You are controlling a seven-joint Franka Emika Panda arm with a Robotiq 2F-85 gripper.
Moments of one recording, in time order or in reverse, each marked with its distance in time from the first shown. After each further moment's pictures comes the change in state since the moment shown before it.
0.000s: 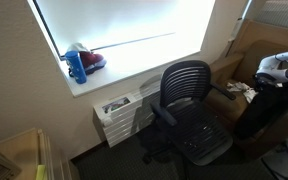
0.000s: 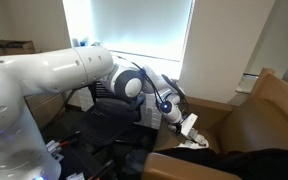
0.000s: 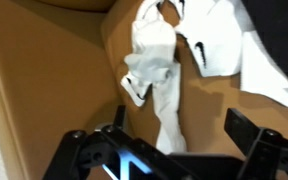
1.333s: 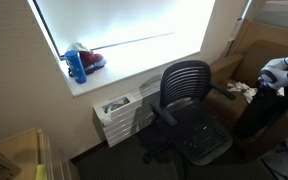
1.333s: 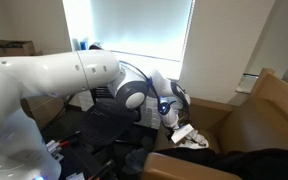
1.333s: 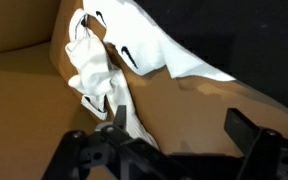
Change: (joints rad) arm -0.188 0.009 0.285 -0.019 0.094 0.179 -0.067
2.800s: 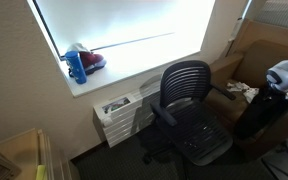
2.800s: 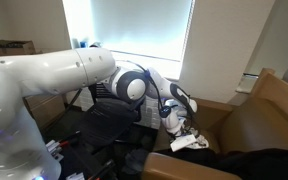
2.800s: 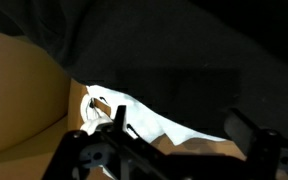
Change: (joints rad) arm 0.122 -0.002 -0.368 0.006 0.459 0.001 0.067
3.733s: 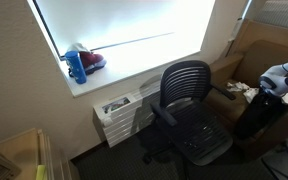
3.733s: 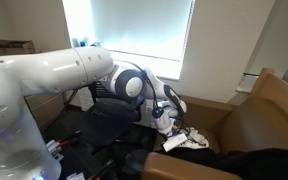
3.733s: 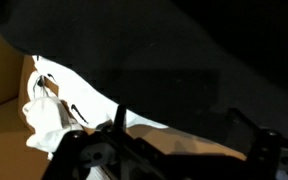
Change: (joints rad) arm 0.060 0.001 0.032 -0.097 -0.075 -0.010 -0.033
